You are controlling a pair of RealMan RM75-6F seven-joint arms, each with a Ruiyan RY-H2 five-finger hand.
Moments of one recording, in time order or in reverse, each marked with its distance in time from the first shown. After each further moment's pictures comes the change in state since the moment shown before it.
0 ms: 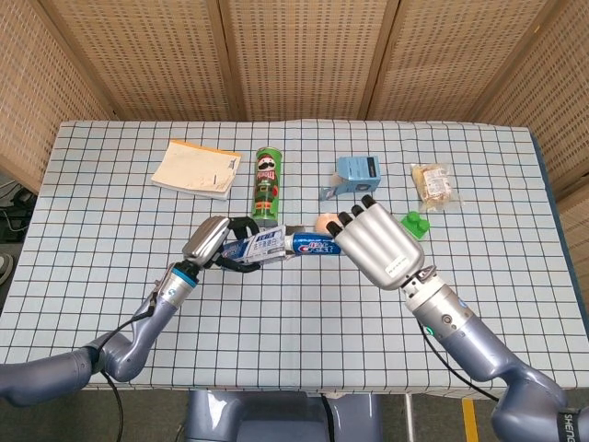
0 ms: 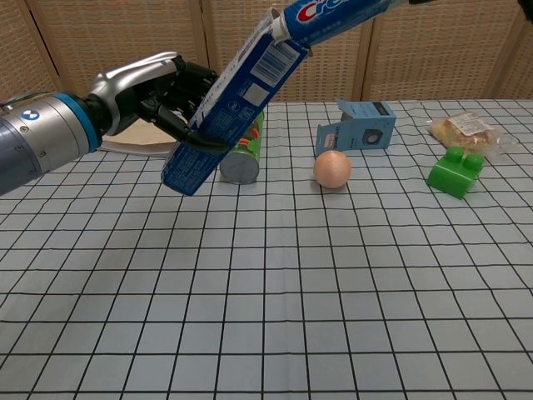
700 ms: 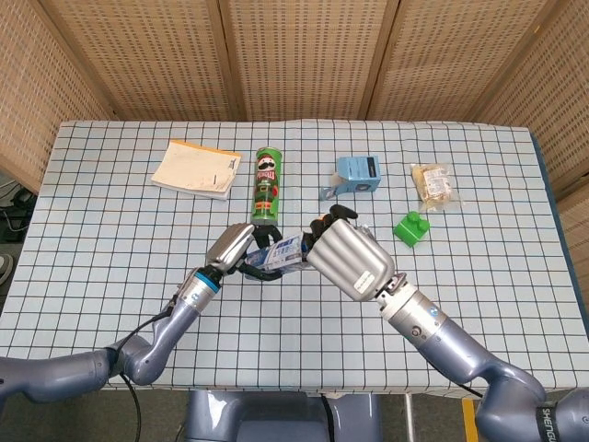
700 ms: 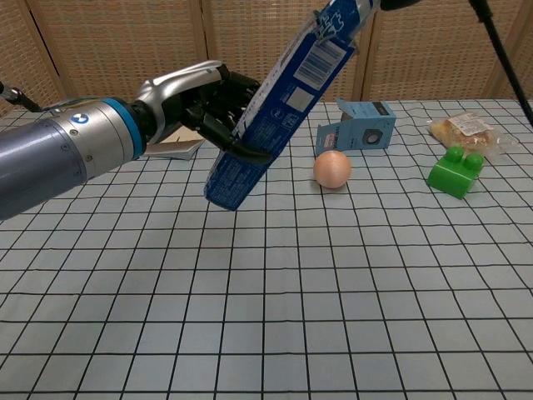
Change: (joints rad) left arm -0.055 -0.061 -0.035 -0.069 -0.111 -0.053 0.119; right arm 0.110 -0.059 -0.054 -0.010 0.002 0.002 -0.352
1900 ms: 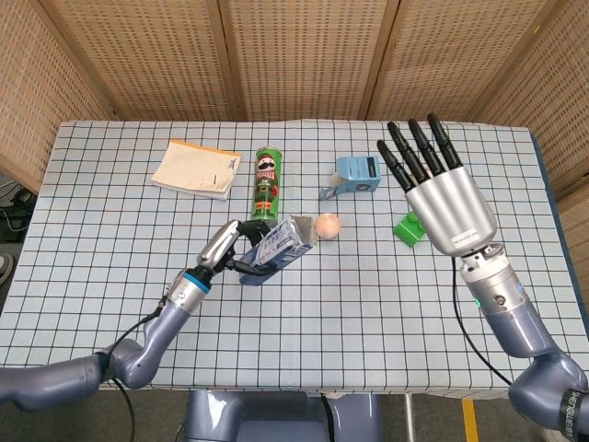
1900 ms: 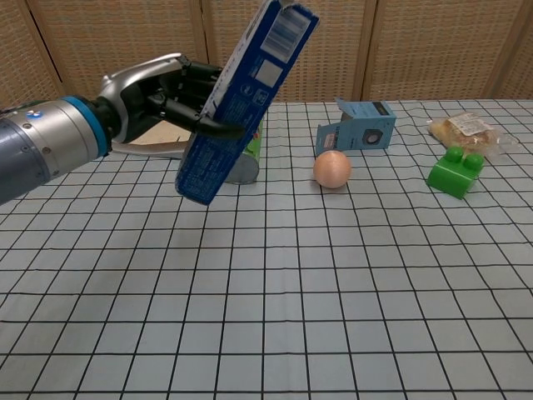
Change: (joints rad) left arm 0.084 0.049 -0.007 -0.002 0.078 0.016 -0.251; right arm -0.241 -0.016 -0.005 0.317 -0.162 0.305 0.441
